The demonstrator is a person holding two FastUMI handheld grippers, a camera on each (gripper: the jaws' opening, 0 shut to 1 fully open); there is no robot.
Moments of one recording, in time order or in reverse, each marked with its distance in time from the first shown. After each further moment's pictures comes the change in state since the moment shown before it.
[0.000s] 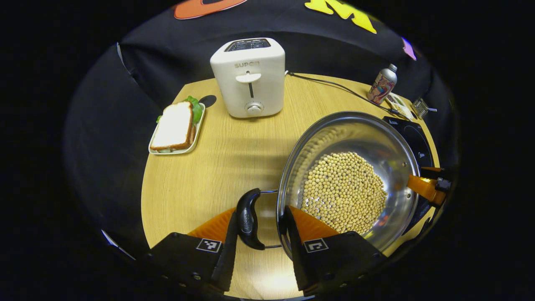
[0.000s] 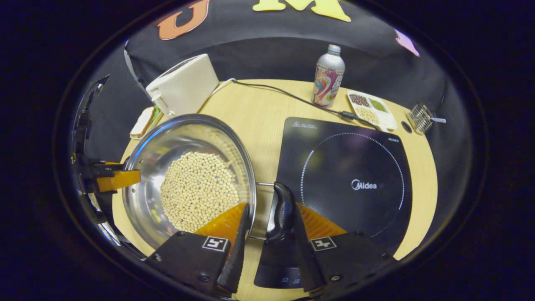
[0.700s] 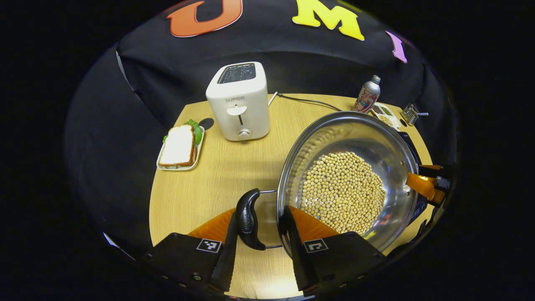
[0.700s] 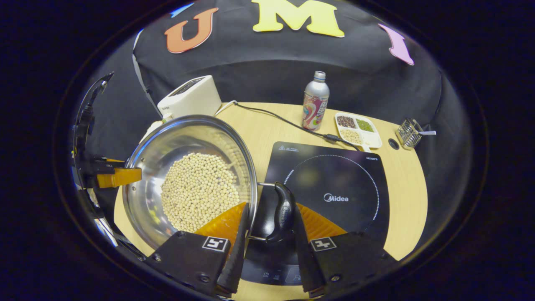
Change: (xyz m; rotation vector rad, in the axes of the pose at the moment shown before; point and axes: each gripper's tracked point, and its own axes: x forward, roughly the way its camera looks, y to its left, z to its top) left arm -0.016 0.003 0.010 0.042 -0.104 -0.002; right arm -0.048 -0.028 0.016 -0.009 -0.124 0.015
